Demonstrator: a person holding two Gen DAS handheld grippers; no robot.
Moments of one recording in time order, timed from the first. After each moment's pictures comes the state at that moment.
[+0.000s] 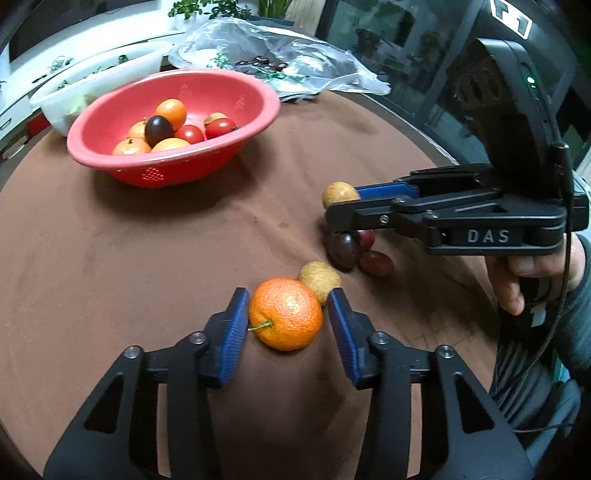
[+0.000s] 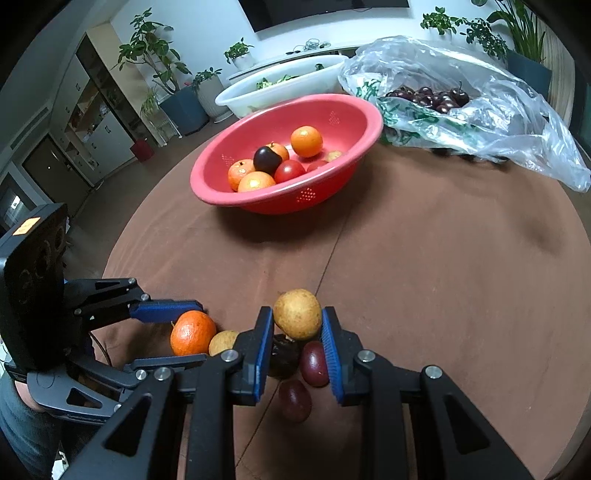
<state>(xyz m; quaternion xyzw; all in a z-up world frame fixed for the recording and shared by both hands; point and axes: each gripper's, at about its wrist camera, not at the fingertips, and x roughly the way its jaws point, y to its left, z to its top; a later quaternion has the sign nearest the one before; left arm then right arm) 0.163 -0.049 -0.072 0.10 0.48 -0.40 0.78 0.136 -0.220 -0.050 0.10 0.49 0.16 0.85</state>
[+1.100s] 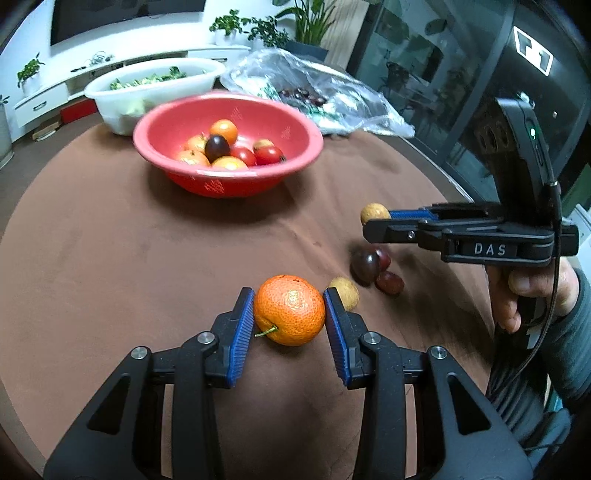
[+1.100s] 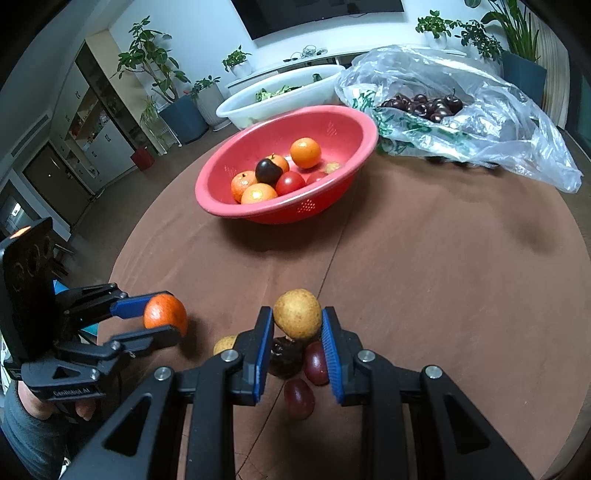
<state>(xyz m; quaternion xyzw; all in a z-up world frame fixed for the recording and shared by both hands) 0.159 -0.008 -0.046 0.04 0.45 -0.34 0.82 0.132 -0.225 -0.039 0.11 0.48 0.15 0.86</state>
